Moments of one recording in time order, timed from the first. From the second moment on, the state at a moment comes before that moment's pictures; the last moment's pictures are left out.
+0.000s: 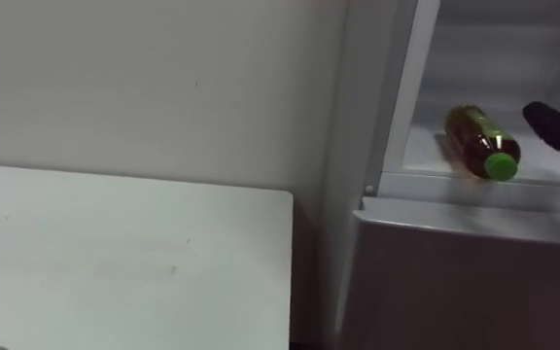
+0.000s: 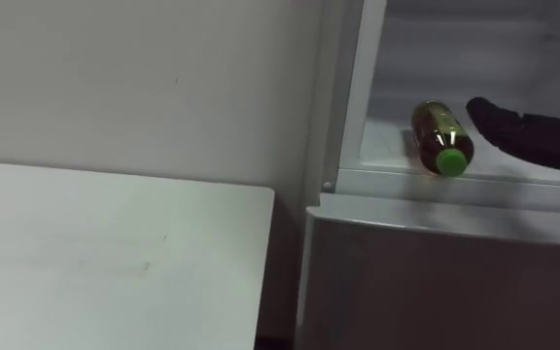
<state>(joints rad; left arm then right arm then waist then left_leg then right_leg) 0.19 0.31 0.23 1.01 -0.01 0.07 0.08 -0.33 -0.67 -0.22 -0.12 0.54 0.02 -0.40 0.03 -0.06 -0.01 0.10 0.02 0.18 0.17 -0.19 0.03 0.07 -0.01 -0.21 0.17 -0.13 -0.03</state>
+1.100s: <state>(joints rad) 0.29 0.25 0.23 1.01 0.00 0.02 0.14 0.03 -0.48 -0.37 -0.34 0.82 -0.08 -0.39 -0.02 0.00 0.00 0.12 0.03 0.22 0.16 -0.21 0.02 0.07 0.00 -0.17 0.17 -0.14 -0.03</state>
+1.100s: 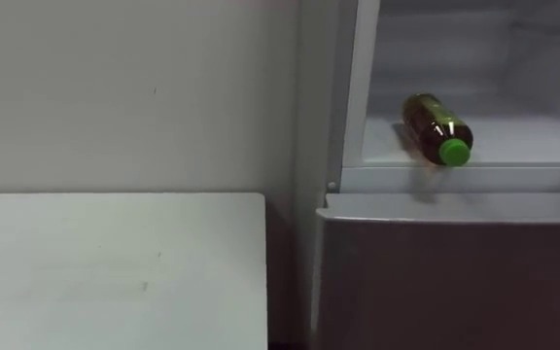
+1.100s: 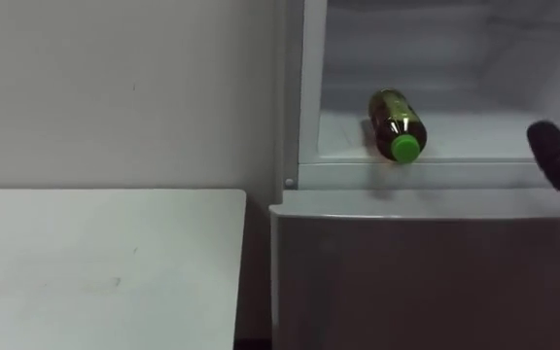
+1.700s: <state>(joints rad) 0.40 0.22 0.27 1.00 0.02 -0.03 0.21 0.15 -0.42 -0.54 0.02 1.17 -0.12 -0.45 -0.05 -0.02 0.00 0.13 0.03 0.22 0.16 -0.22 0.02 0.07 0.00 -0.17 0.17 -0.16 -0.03</state>
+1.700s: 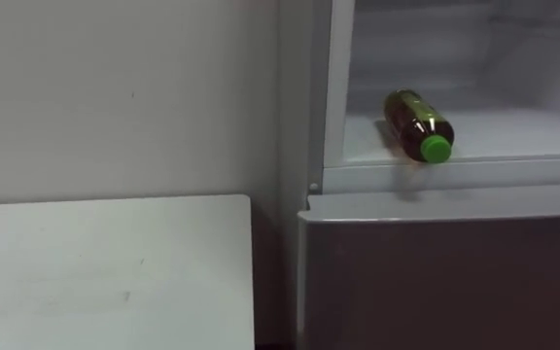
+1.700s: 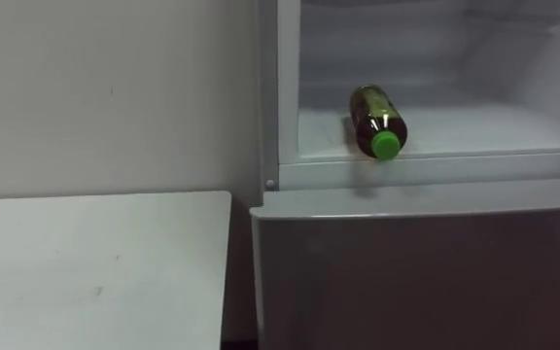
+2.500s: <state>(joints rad) 0.46 0.22 0.31 0.94 0.08 -0.04 0.20 0.09 -0.53 -0.74 0.20 1.21 -0.19 -0.70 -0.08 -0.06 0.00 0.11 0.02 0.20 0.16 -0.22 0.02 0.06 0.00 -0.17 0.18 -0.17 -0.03</state>
